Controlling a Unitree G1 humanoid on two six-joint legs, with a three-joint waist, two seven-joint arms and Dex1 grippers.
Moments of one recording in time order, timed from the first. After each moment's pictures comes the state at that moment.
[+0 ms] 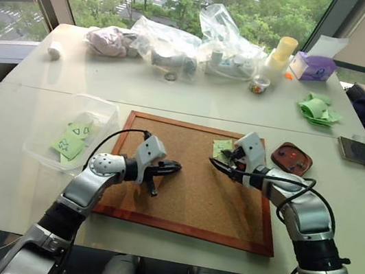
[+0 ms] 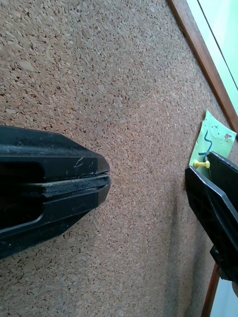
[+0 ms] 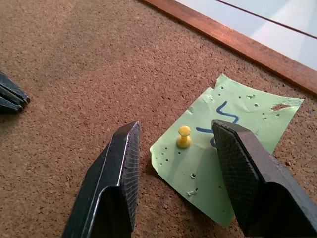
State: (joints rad) left arm -0.35 0.39 -0.24 0.05 -0.21 0.28 -0.85; right arm -0.40 -0.49 0.12 -0.05 0.28 0.64 0.61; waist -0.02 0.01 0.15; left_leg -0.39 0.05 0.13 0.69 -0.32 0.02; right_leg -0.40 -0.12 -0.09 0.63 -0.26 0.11
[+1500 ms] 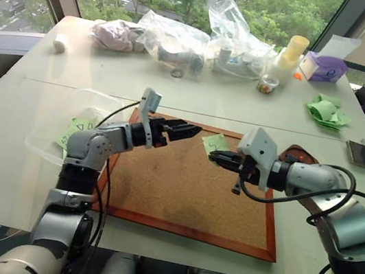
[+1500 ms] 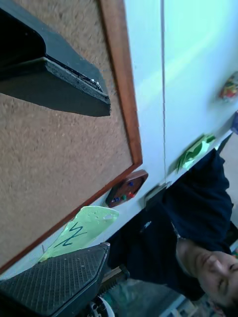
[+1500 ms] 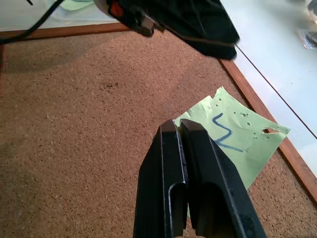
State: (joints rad) left arm -0.68 0.18 0.11 0.21 -0.67 0.96 -0.69; right arm -0.40 -0.73 0.11 -0.51 0.37 0.71 0.82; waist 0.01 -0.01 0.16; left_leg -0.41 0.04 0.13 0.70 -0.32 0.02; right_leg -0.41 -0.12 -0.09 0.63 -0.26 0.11
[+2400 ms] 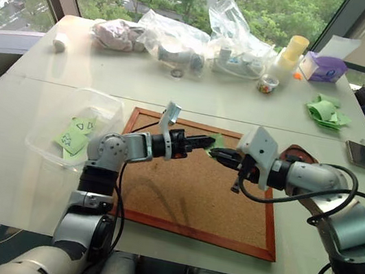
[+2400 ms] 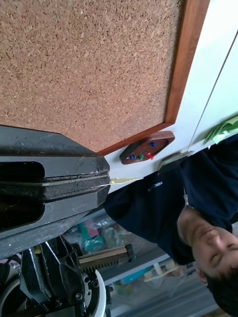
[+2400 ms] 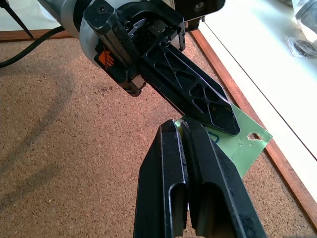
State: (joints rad) left arm -0.70 0.07 0.16 0.23 -0.79 1.13 -0.58; right arm -0.41 -0.74 0.08 -0.53 0.38 0.74 0.78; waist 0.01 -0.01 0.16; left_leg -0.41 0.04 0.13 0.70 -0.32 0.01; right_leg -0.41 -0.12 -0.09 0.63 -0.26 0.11
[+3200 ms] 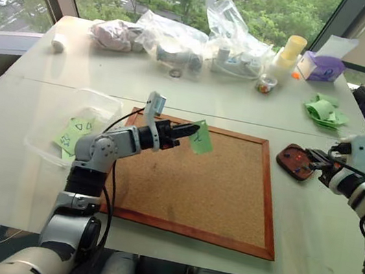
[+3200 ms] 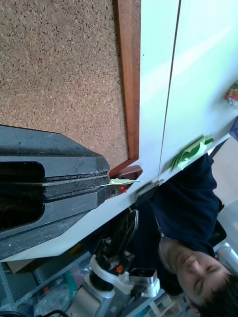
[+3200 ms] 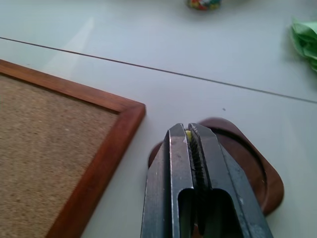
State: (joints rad) left arm -0.67 0.15 0.13 0.19 -0.72 0.95 -0.62; right arm -0.32 -0.70 -0.39 0.09 0.39 0.70 0.54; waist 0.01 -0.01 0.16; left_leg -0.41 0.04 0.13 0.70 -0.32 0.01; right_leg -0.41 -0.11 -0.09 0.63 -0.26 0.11
